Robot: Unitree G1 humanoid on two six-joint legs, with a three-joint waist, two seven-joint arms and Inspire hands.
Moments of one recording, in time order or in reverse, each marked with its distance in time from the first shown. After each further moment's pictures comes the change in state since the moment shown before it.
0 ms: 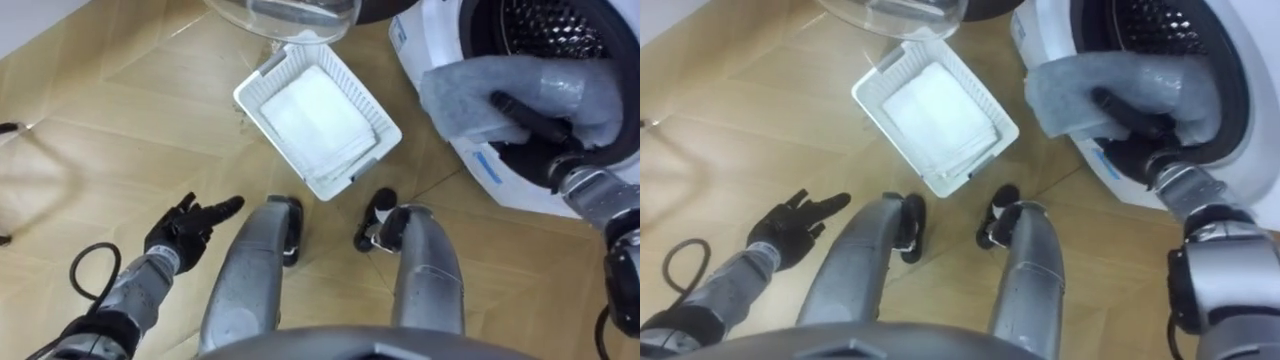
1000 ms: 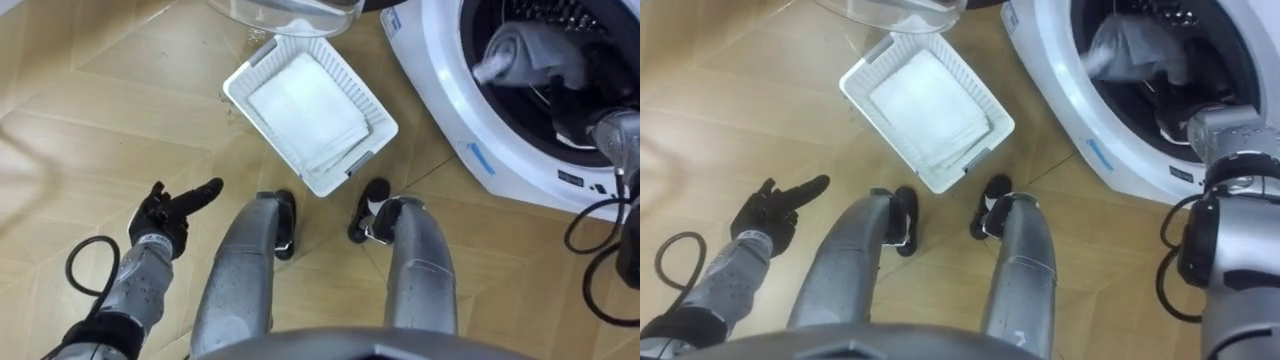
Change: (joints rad) left arm 0.037 -0.043 0.043 -0.171 0.026 -0.072 0.261; right arm -0.118 -0.007 -0.245 -0.065 0.386 -0.040 -0.789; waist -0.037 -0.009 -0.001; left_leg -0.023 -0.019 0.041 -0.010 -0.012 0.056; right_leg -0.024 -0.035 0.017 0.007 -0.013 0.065
